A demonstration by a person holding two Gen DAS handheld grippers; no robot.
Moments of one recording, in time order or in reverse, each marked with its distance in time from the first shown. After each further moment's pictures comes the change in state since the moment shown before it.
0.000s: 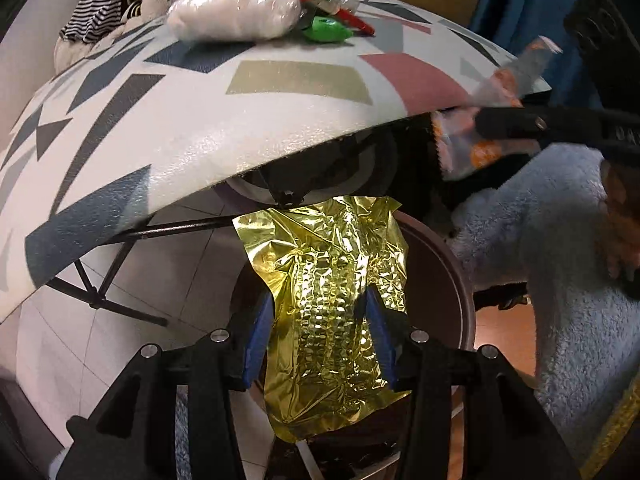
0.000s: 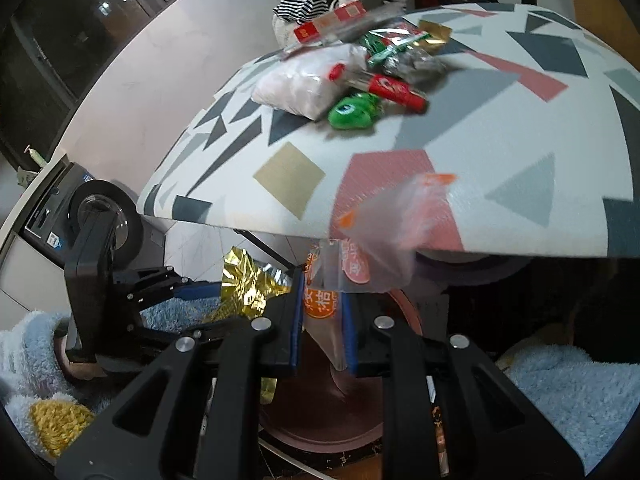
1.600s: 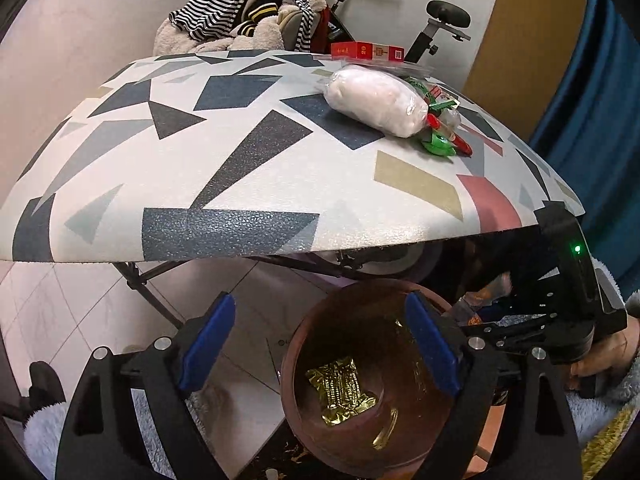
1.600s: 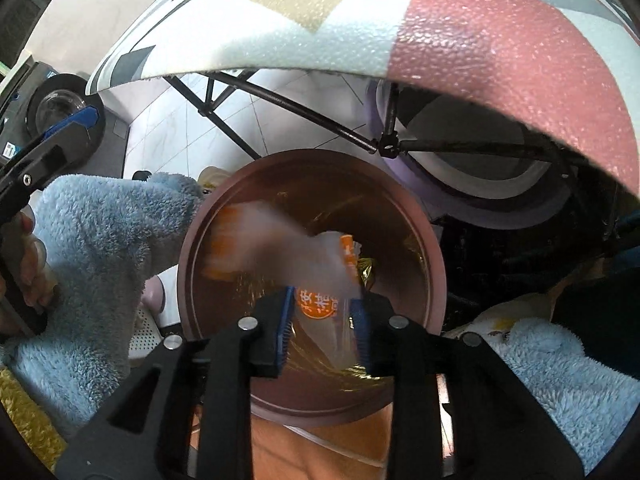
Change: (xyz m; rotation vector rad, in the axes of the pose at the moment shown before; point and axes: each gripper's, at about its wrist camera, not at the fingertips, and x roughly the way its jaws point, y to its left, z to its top) left arm -0.059 0.059 -0.014 -0.306 -0.250 0.091; right arm 0.109 0.023 -0.025 -0.154 0.365 -0.128
